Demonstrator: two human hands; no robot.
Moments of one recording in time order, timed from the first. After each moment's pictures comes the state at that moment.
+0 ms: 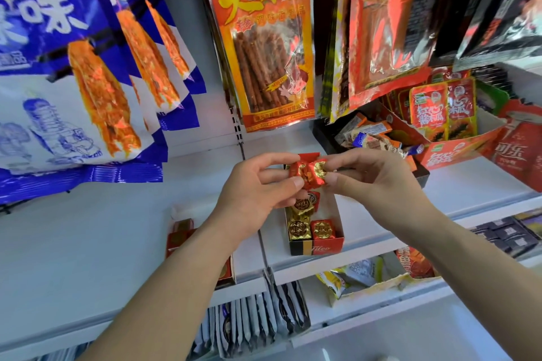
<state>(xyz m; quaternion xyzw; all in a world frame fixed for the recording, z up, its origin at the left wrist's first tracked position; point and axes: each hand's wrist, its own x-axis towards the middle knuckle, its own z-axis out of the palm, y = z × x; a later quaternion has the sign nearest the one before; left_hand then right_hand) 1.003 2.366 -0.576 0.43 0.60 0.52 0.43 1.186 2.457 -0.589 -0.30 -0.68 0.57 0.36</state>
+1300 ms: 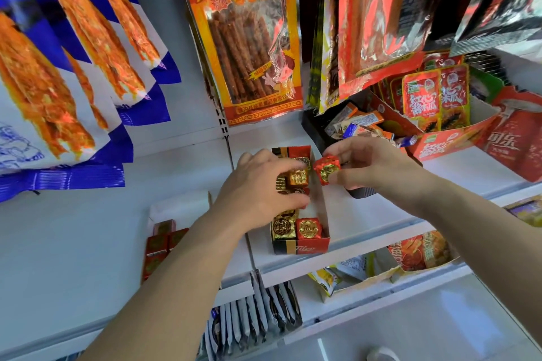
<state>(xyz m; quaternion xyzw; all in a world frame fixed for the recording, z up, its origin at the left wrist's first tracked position) 0.998 2.405 -0.601 0.64 0.74 0.16 0.16 1.198 2.504 -0.593 -0.37 -0.69 0.59 0.21</state>
